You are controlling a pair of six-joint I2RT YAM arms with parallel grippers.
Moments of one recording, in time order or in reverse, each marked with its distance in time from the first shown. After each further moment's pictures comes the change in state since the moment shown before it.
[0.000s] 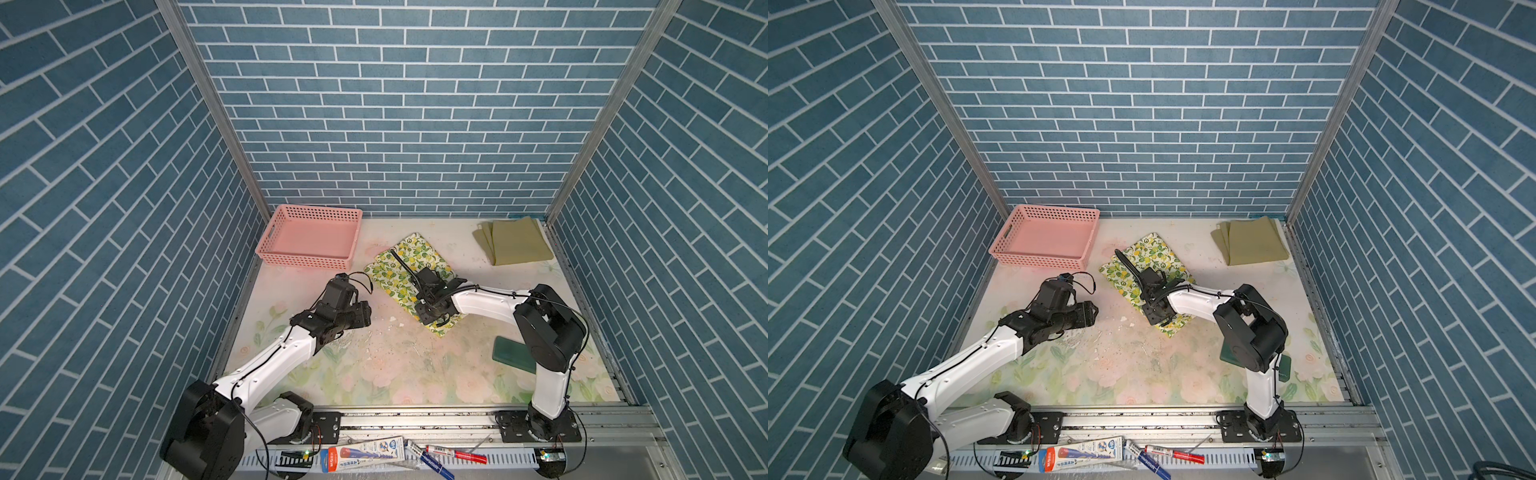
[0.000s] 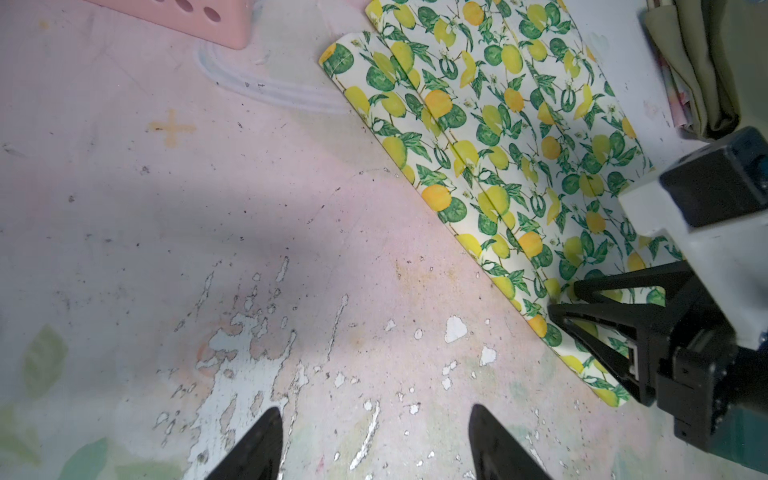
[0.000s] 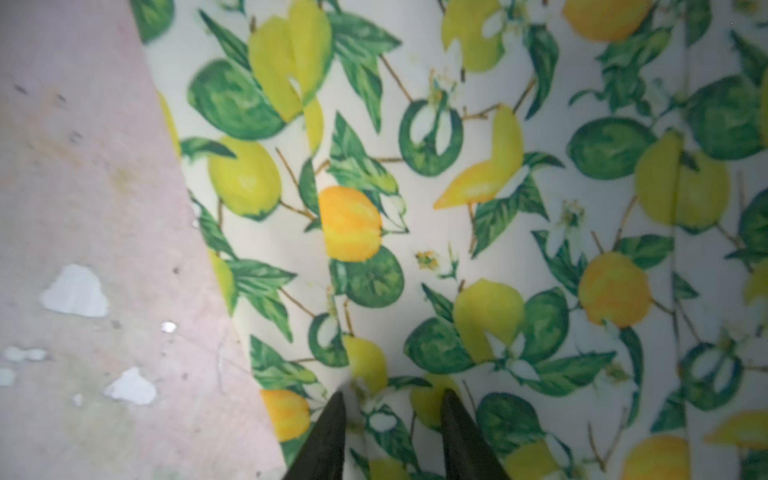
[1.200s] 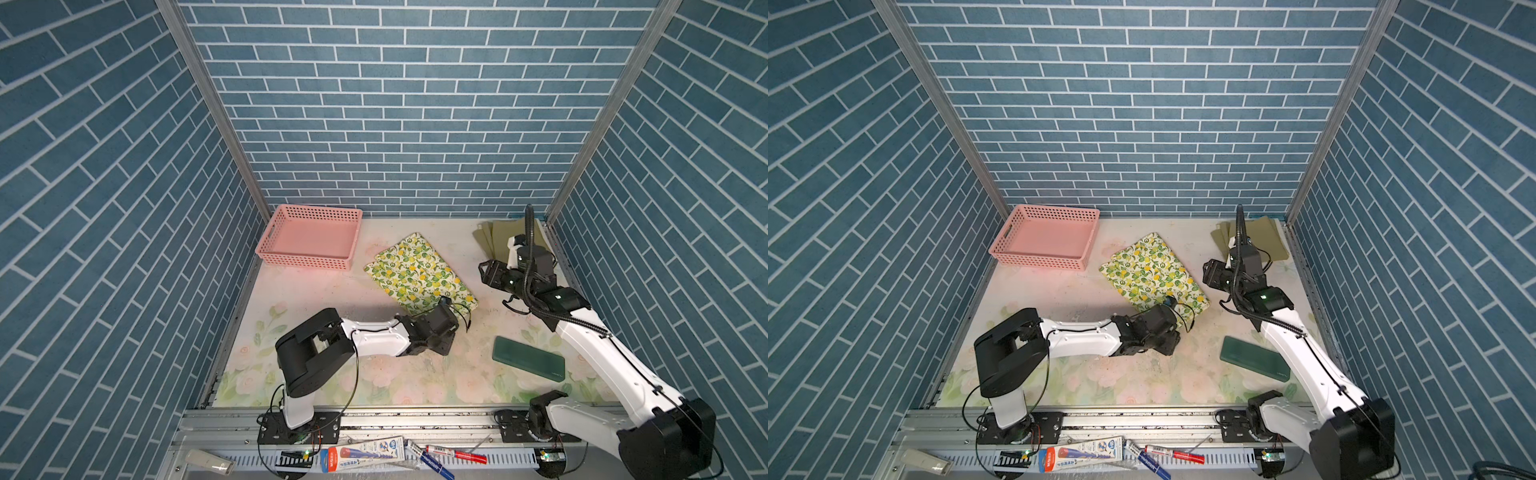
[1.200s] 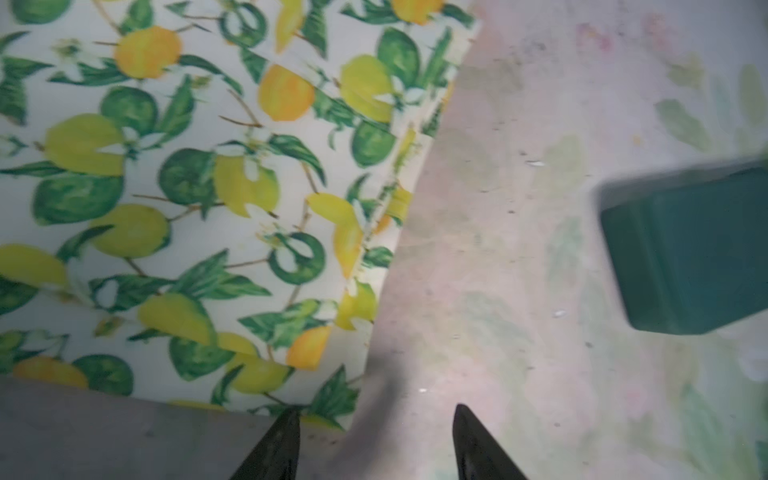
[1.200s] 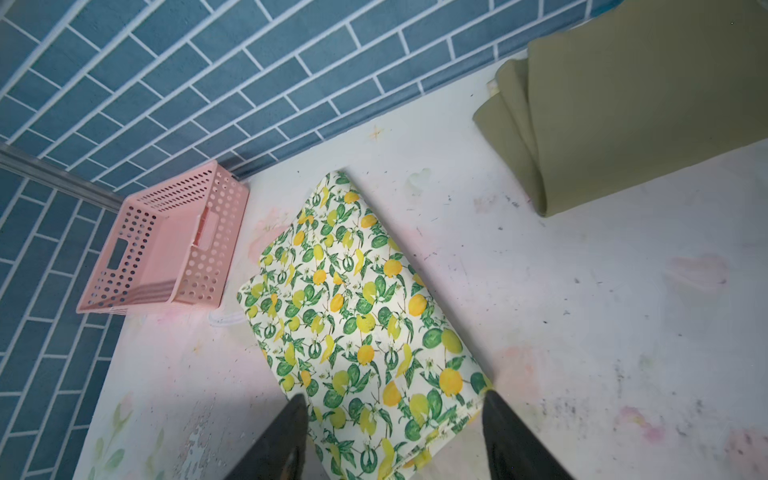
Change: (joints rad) left arm -0.636 0.700 0.424 0.237 -0.100 0.001; right arm -0.458 -0.811 -0.269 0.083 -0.140 0.315
